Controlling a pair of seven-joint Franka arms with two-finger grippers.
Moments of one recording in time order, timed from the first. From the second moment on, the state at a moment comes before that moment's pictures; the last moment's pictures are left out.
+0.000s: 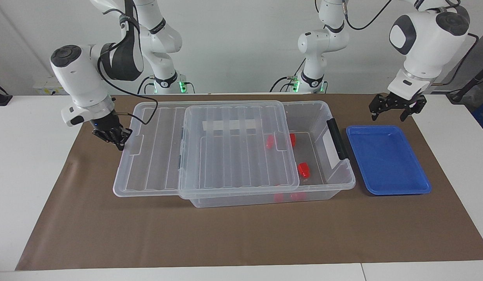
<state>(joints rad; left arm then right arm) 0.10 -0.07 -0.10 -1.80 0.06 1.77 0.20 -0.10 0.02 0.07 -1.96 0.02 2.07 0.11</state>
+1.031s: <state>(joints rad) -0.07 -0.04 -0.09 -1.53 0.07 1.59 0.20 0.07 0.02 0.07 -1.96 0.08 2.04 0.12</state>
